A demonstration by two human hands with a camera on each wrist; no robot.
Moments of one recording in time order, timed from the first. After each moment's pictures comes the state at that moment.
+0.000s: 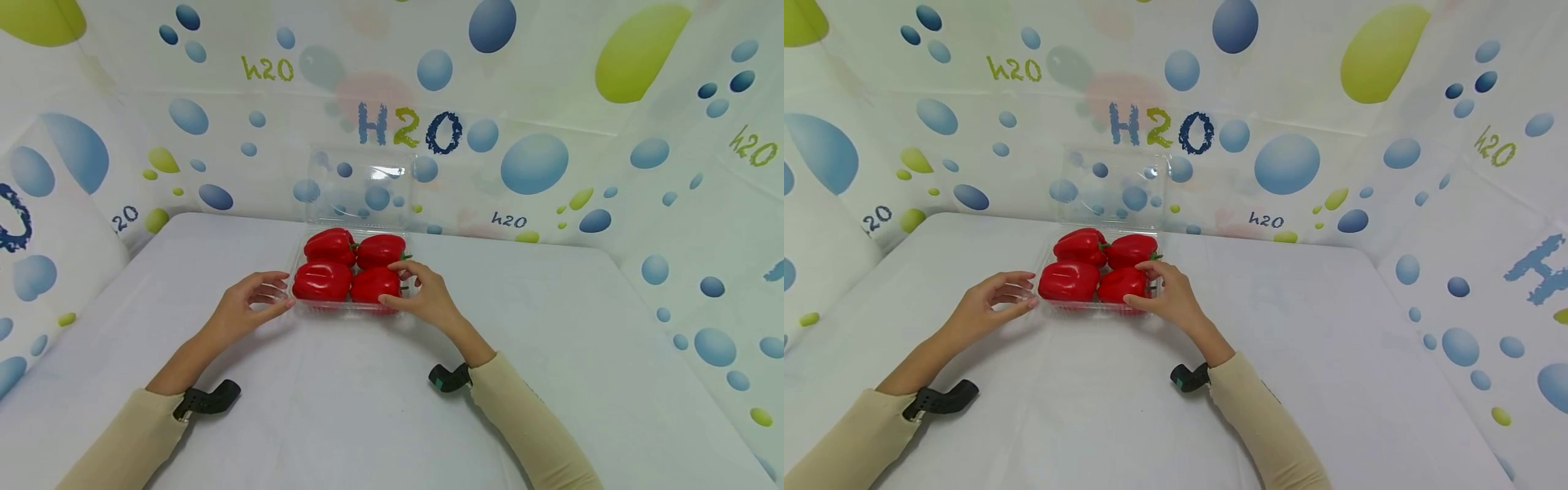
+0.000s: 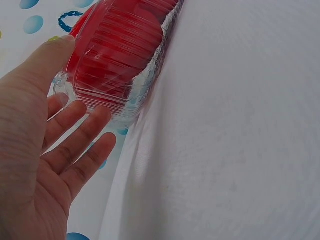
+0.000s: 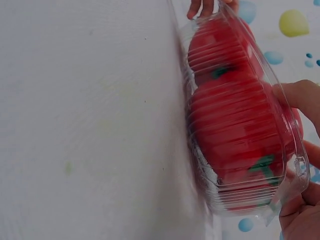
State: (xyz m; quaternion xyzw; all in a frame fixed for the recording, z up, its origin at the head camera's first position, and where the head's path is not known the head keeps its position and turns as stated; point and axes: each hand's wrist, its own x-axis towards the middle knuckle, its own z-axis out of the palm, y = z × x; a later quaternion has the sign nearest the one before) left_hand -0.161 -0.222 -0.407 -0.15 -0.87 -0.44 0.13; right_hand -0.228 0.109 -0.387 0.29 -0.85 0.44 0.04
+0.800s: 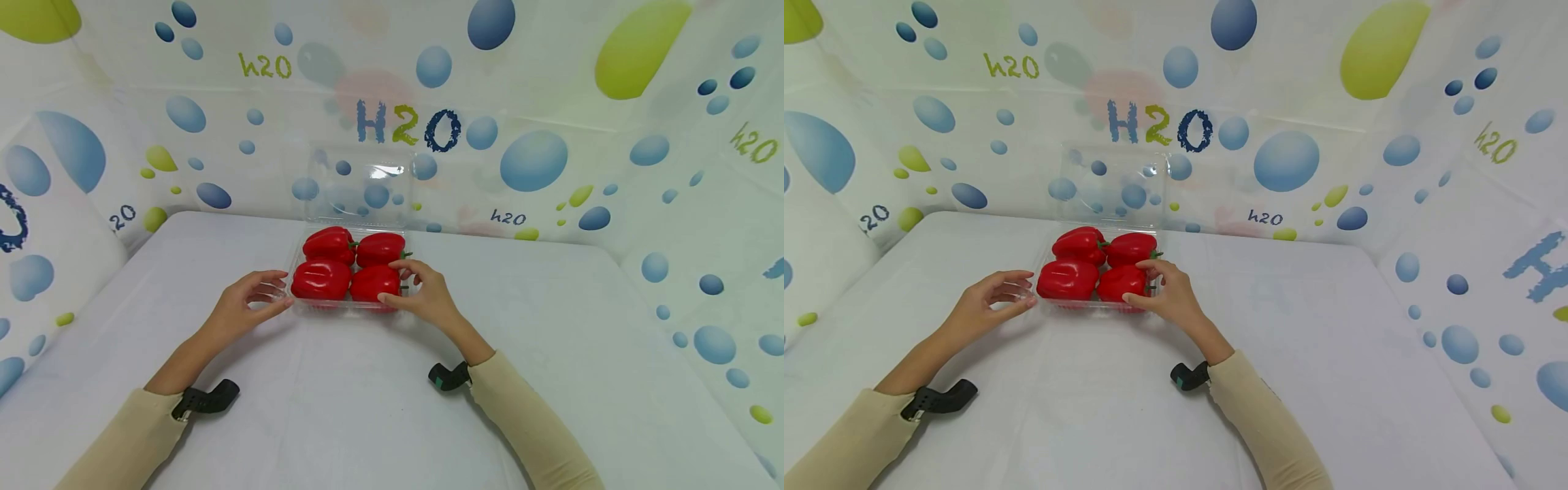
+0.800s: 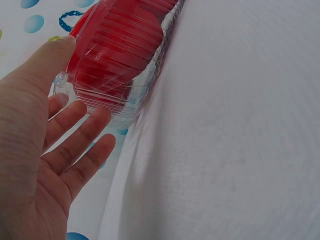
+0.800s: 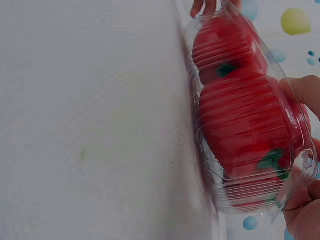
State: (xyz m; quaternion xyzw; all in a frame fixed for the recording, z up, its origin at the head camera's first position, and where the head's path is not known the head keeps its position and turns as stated) left_hand -0.161 -0.223 -0.408 -0.16 -0.87 -0.44 0.14; right_hand -0.227 0.109 -0.392 0.29 -0.84 0.45 0.08
